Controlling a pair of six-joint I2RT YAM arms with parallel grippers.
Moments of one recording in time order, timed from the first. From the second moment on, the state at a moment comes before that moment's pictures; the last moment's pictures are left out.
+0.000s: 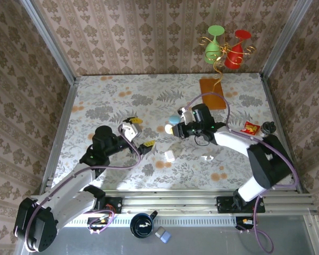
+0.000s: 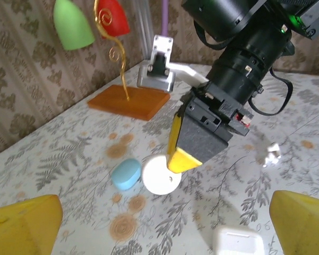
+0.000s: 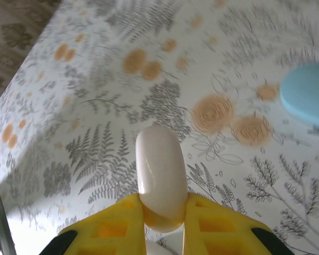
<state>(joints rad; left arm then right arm) -0.54 0.89 0.45 0.24 0.52 0.24 0.47 1.61 0.88 0.01 -0.47 0.27</state>
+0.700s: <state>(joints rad) -0.54 1.01 0.45 0.24 0.48 0.24 0.56 2.01 1.12 0.11 -0.49 0.51</state>
